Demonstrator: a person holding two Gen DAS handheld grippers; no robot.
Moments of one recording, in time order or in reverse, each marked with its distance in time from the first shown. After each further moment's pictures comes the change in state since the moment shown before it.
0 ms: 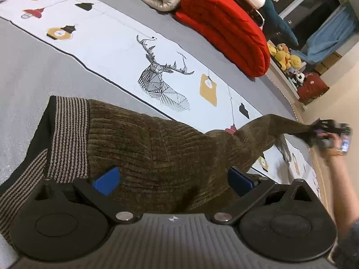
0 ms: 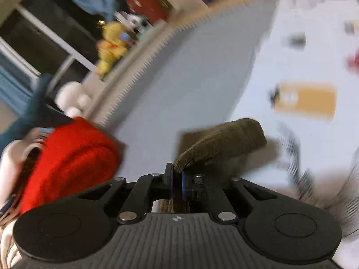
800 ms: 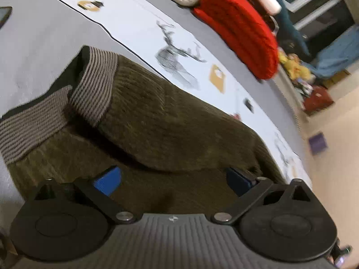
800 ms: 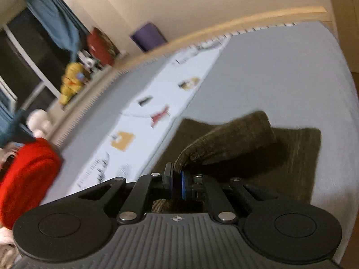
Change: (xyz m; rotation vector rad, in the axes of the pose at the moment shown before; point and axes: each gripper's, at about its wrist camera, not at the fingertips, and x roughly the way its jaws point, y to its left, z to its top) left arm -0.017 0.006 -0.049 -0.155 0.000 0.038; right arm -0.290 -0.262 -0.029 -0.025 -0.138 -0.189
